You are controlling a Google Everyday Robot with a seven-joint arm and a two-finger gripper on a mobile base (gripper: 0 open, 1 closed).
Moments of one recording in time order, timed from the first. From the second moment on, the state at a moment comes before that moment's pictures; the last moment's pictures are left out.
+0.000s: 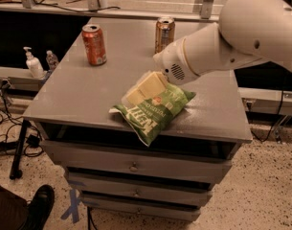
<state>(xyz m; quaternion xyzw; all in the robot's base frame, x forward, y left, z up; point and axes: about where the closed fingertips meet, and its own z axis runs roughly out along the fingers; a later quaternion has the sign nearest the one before) 0.534 0.007 0.912 -0.49 0.75 0.24 0.37</state>
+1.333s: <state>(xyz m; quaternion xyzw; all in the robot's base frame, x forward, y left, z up) 0.649 0.090 0.906 -0.44 0.69 0.31 0.48</state>
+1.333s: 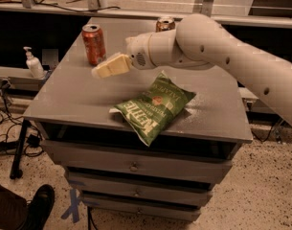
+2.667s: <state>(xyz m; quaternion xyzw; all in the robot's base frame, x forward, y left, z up) 0.749 0.162 0.892 -0.41 0.65 0.29 0.57</state>
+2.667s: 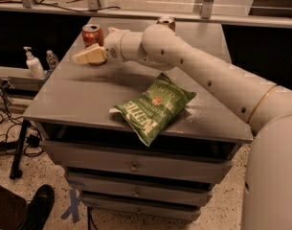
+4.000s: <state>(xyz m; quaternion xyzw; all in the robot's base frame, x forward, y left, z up) 0.740 0.116 0.897 -0.39 0.70 0.22 0.56</state>
